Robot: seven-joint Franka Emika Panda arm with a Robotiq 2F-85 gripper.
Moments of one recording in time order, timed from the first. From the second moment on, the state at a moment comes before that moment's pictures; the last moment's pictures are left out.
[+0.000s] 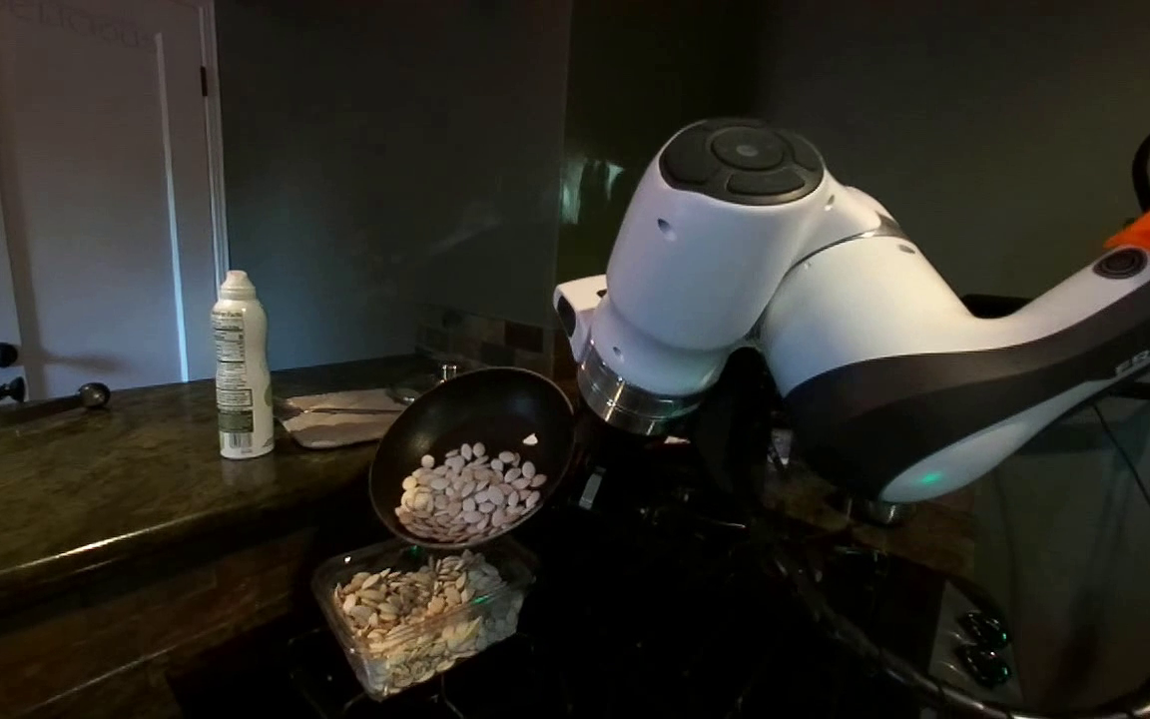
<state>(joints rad) -0.22 -0.36 0.64 -2.52 -0.72 2.47 0.51</state>
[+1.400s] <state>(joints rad) 0.14 -0.21 0.42 -2.46 -1.33 2.10 1.02</state>
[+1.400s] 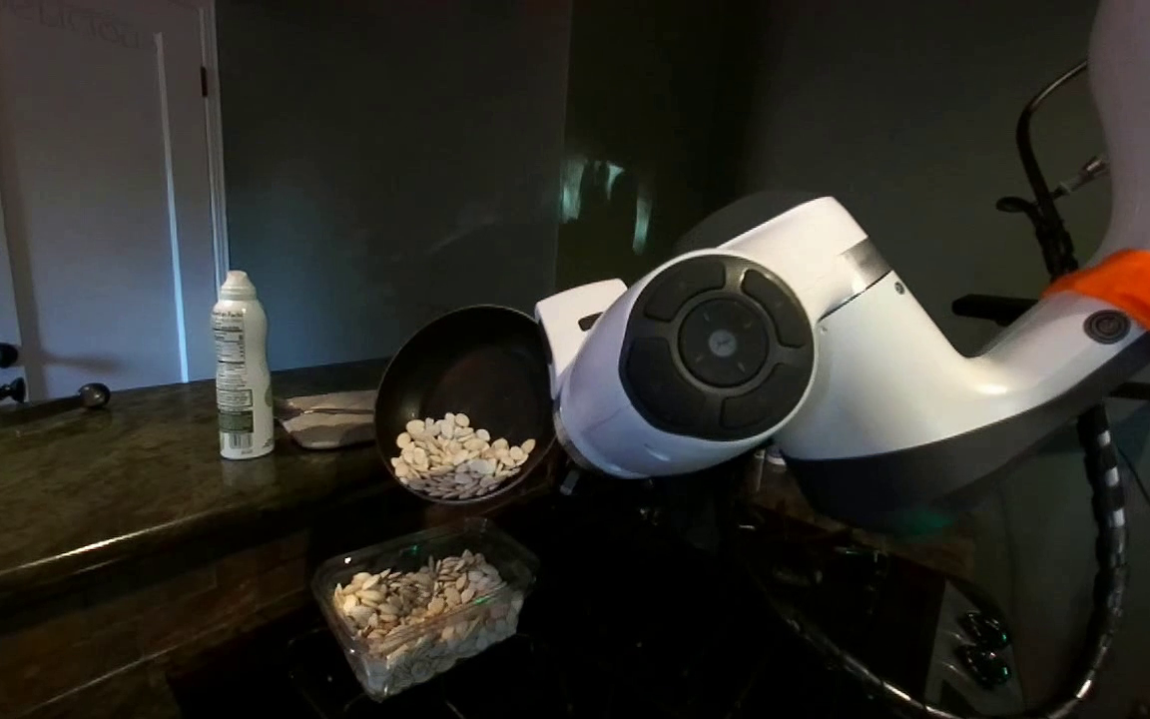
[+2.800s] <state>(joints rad) 0.25 -0.06 0.36 -2.38 -1.48 1.83 1.18</state>
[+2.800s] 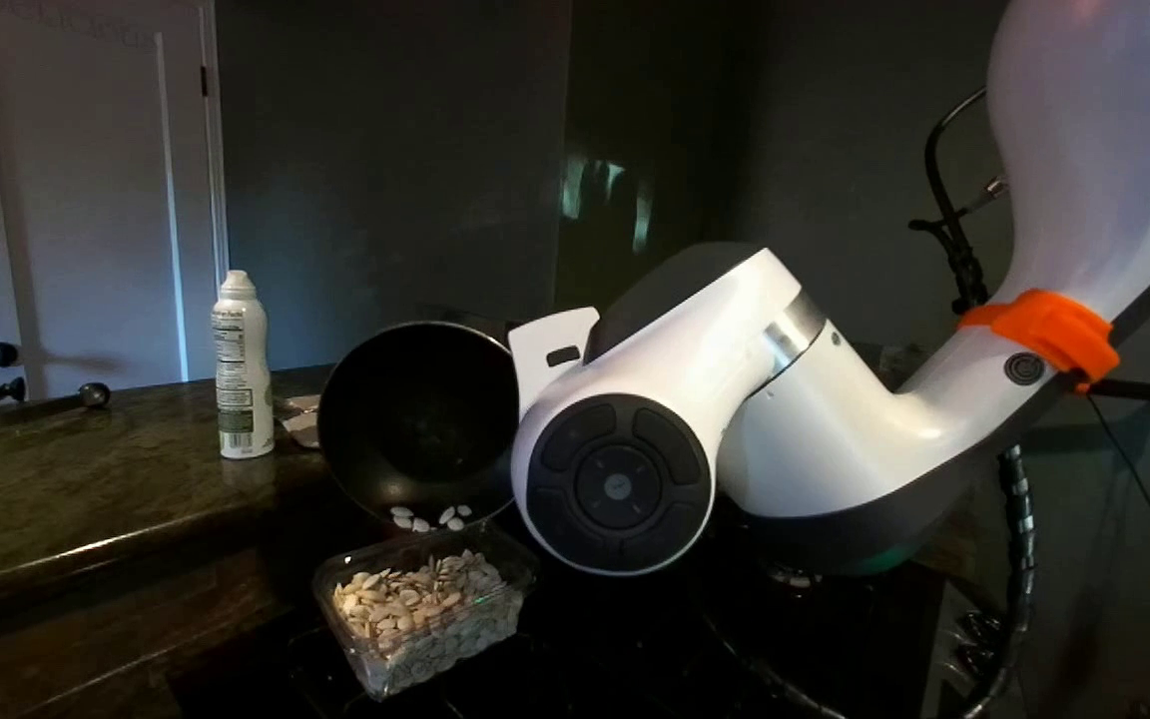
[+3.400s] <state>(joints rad) 0.28 -0.05 0.36 -2.39 -1.64 1.74 1.26</state>
